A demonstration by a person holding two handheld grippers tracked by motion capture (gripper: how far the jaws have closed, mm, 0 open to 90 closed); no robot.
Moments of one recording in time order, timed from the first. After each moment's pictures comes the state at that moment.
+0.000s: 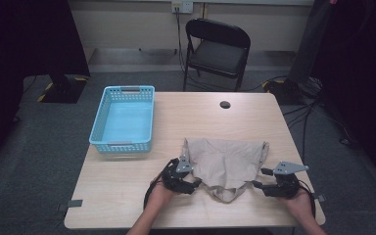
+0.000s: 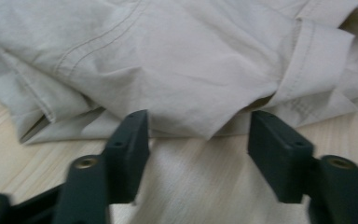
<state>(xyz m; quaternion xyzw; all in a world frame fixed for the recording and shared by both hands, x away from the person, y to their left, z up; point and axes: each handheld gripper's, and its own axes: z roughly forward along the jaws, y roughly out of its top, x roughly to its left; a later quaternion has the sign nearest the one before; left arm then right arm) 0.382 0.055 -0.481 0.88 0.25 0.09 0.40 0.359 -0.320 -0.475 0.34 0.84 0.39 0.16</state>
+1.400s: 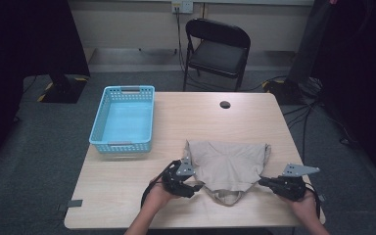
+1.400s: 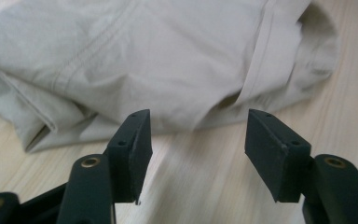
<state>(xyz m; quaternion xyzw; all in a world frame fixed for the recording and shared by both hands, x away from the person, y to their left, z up) 0.367 0.055 -0.462 0.90 0.20 0.08 0.38 0.347 -0.337 -0.470 0.33 0.82 0.45 0.10</state>
